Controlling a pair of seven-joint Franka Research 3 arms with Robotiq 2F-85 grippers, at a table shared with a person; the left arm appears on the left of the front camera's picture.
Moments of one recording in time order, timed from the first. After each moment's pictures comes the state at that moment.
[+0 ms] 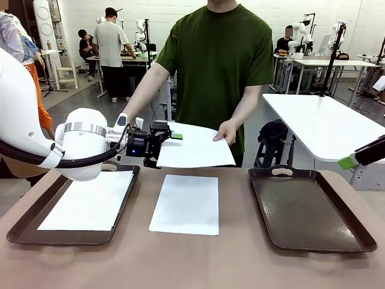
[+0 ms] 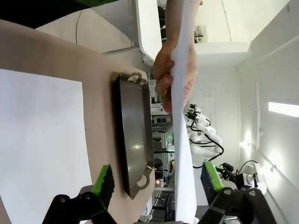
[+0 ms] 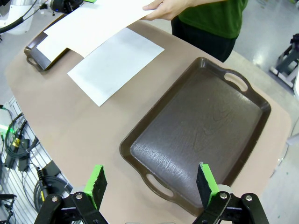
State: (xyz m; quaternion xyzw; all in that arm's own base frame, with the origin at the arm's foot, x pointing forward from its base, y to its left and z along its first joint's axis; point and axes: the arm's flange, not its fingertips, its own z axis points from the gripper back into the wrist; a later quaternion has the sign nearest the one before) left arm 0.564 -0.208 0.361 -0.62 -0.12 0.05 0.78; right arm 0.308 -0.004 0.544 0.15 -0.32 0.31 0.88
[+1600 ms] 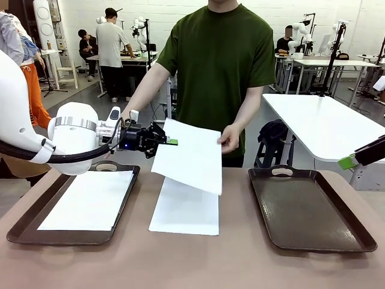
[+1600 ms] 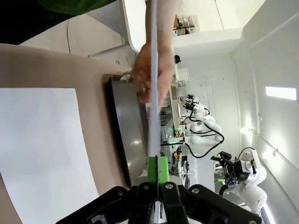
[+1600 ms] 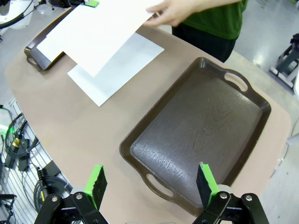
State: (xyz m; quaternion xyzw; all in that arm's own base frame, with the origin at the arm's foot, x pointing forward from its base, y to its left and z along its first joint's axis) left arm 0.572 -0.188 0.374 -0.62 -0.13 0.00 0.77; right arm 0.308 -0.004 0.544 0.15 -0.32 0.31 0.88
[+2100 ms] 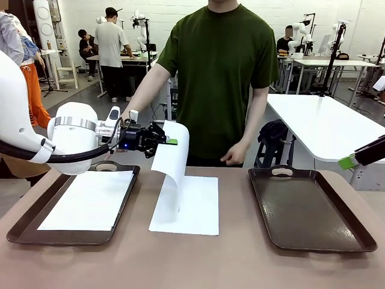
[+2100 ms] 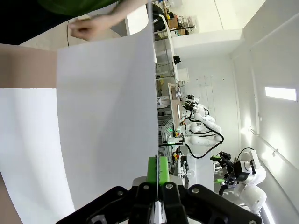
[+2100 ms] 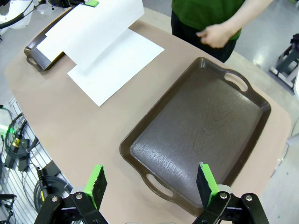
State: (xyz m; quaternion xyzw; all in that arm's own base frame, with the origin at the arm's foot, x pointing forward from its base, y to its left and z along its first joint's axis) left arm 0.573 -0.187 0.375 -0.62 -0.13 0.00 0.77; right arm 0.308 -0.004 0.544 0.15 -0.32 0.31 0.88
